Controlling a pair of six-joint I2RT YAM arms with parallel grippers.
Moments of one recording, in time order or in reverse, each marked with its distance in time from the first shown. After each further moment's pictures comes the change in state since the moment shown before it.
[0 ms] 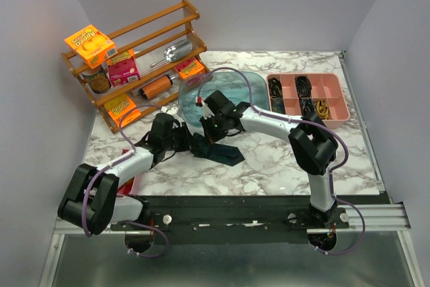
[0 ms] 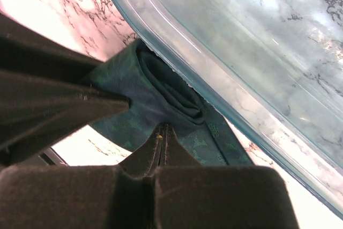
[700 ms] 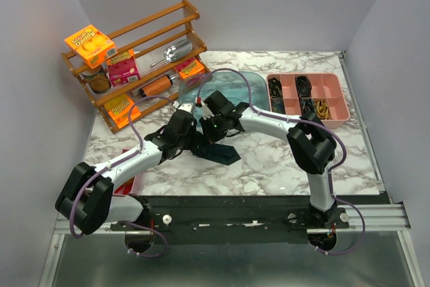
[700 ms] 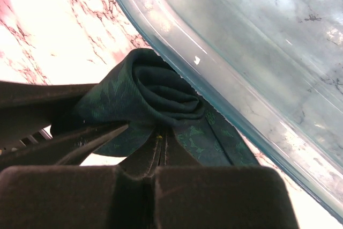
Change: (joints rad) left arm -0.245 -0.002 0.214 -0.345 -0.420 0.052; right arm -0.002 0.015 0.000 0.014 -0.040 0.019
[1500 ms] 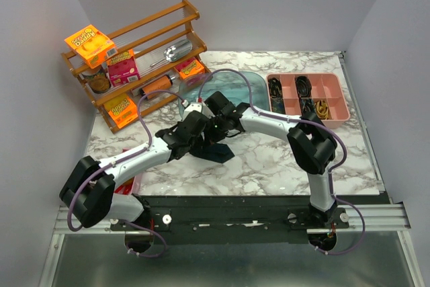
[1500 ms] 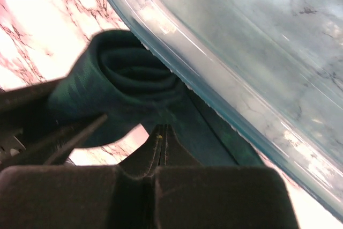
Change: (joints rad) left arm -0.122 0.055 0.113 -0.164 -0.248 0.011; right arm -0.003 -0.005 -0.012 0.000 0.006 0.008
